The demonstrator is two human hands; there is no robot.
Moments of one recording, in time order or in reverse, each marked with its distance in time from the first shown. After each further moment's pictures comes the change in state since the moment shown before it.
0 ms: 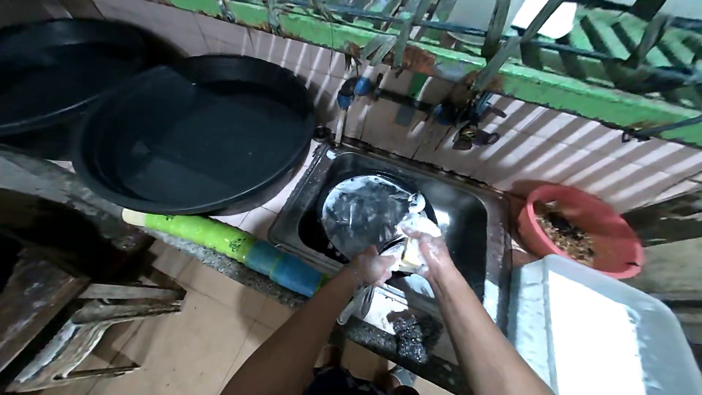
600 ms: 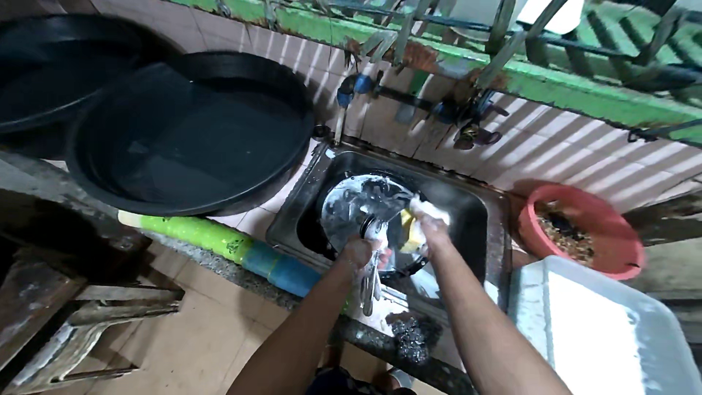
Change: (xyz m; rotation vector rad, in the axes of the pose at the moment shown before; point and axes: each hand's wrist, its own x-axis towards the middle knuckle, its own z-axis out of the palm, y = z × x) left_hand 0.014 0.004 -0.011 -0.494 0.195 0.046; right_hand 0.065 -0.005 -0.006 -0.192 0.036 -0.169
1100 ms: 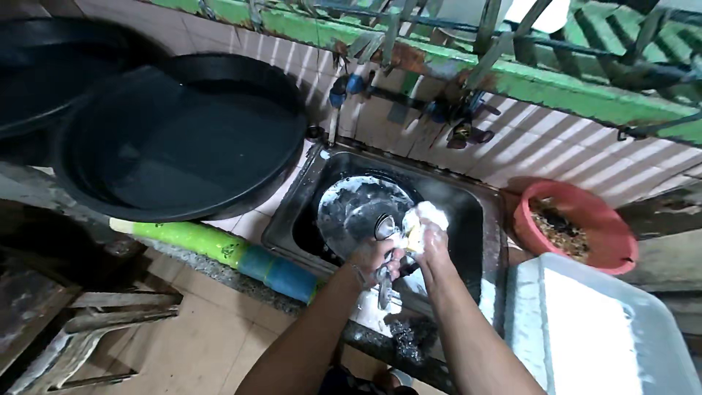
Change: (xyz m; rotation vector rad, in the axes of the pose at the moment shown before) left_hand -0.001 -0.007 0.021 -0.188 -0.325 -0.005; right_hand -0.021 0.012 0.005 0.507 0.036 -0.064
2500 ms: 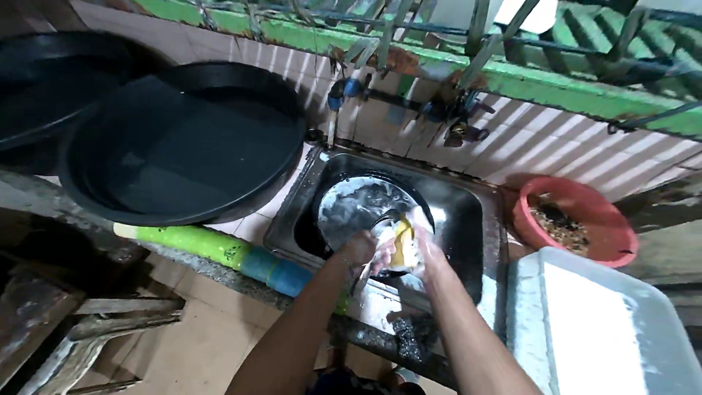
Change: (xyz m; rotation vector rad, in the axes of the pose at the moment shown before) left_hand -0.005 0.016 -0.029 0.582 0.008 0.058; right_hand -0.042 -0.016 0.002 -0.105 -0.257 0.266
